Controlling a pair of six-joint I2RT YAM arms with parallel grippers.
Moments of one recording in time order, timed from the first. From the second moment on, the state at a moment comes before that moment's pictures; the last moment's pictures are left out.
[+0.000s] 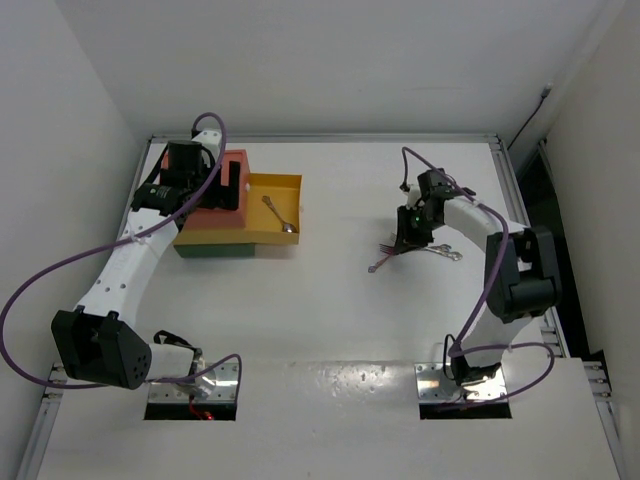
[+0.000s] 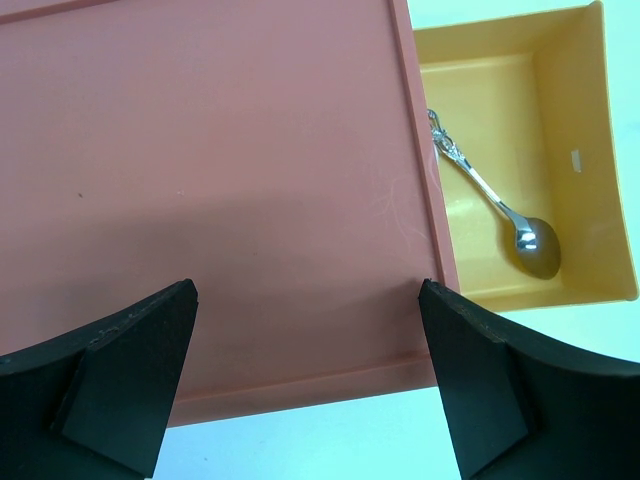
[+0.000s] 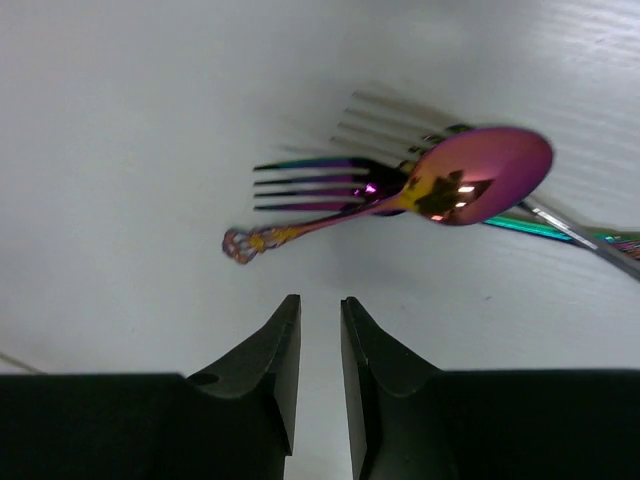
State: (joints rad) left arm -0.14 1.30 1.26 -0.61 -0.06 0.00; right arm 0.16 1.72 1.08 -0.60 -0.33 0.10
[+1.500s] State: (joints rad) left arm -0.14 1.30 1.24 -0.56 -0.10 -0.01; right arm 0.17 1.87 1.17 -0.58 -0.15 0.19
